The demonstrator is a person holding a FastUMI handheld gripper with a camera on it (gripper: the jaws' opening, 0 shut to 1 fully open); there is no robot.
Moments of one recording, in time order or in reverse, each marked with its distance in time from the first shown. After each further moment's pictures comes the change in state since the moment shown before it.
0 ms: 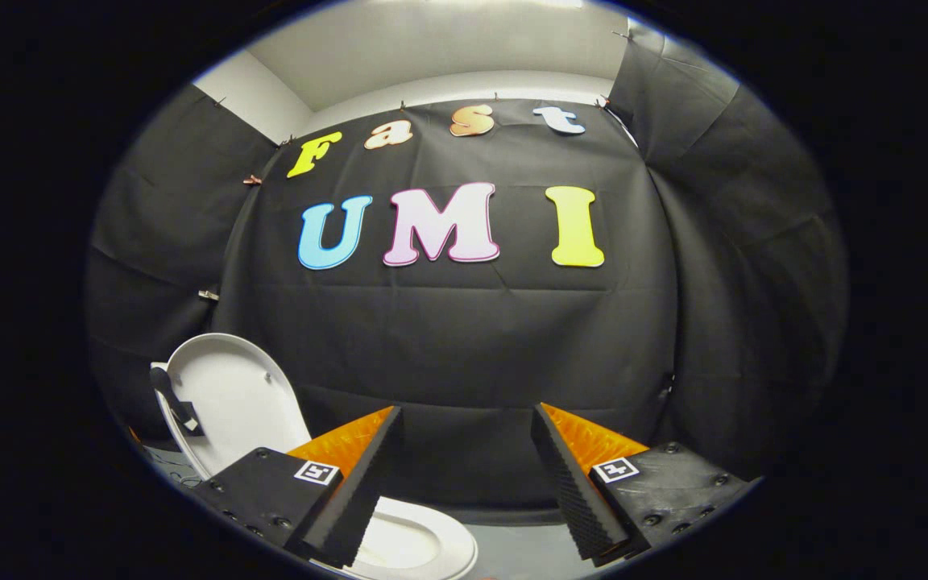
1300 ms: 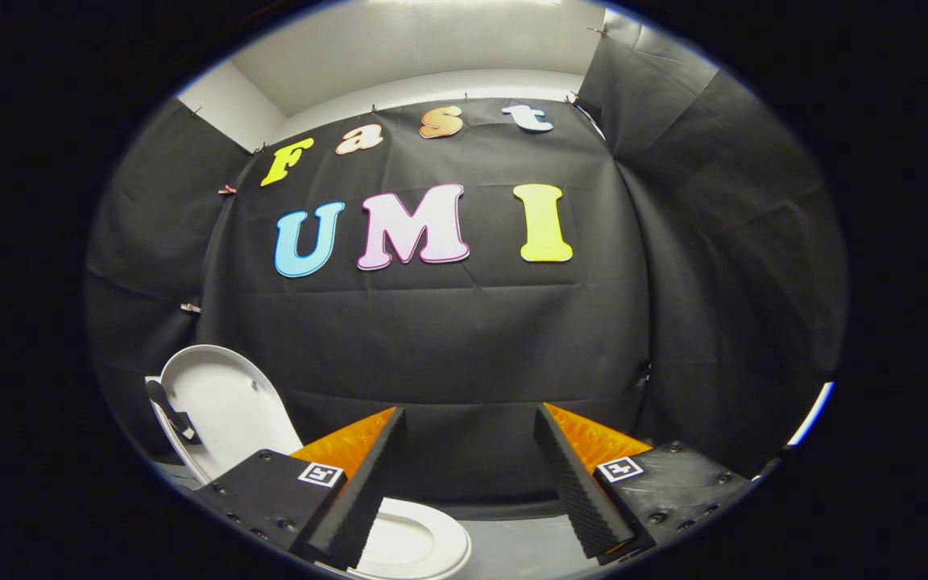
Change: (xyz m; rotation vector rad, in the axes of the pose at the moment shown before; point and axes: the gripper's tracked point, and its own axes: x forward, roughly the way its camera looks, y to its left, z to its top) arm -0.031 -0.016 -0.005 0.049 0.056 -0.091
